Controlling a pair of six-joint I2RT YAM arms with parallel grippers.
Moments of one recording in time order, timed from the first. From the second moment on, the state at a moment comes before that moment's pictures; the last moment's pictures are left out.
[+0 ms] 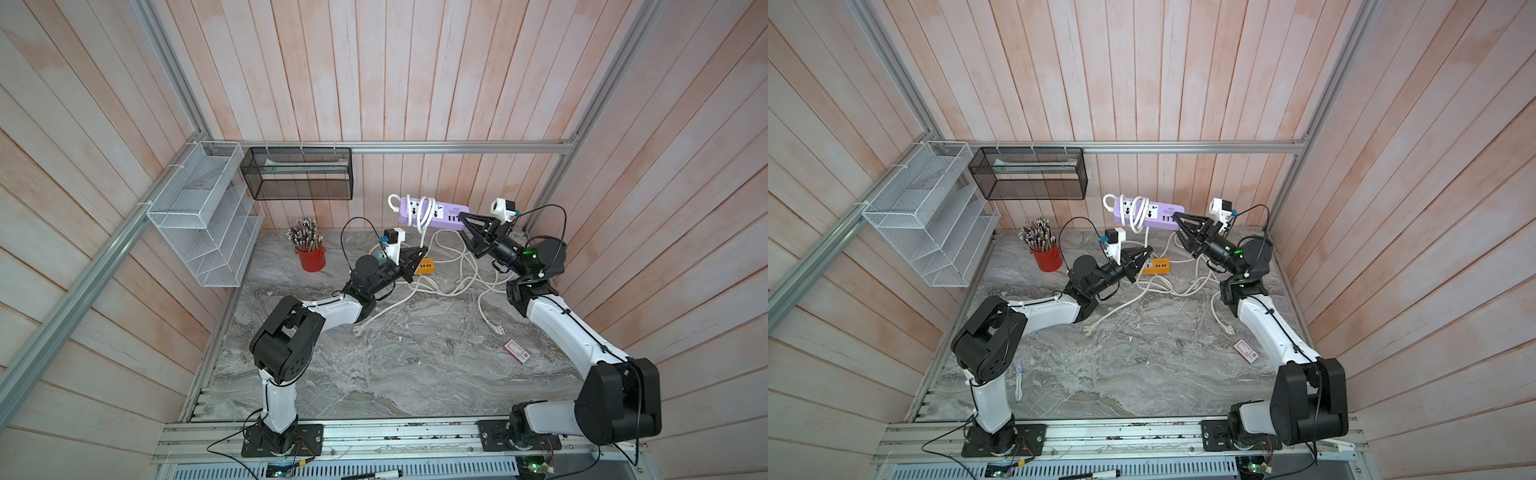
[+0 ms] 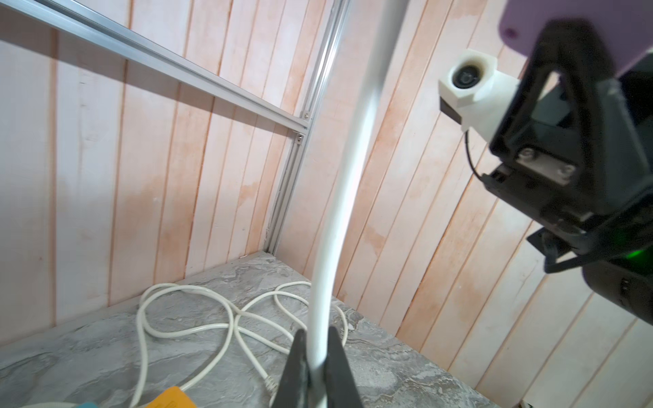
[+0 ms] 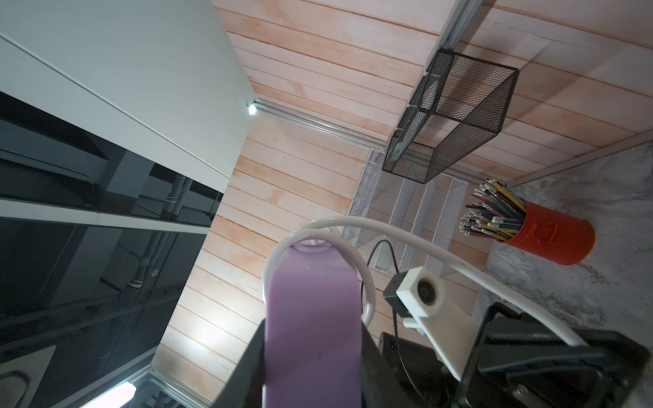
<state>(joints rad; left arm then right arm) -0.59 1.91 1.13 1.00 0.40 -0.40 0.17 1.36 1.00 0.87 -0.84 1.70</state>
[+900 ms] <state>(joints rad) -0.31 1.88 1.21 0.89 0.46 -0.33 0.17 1.17 0.72 0.44 -0.97 1.46</state>
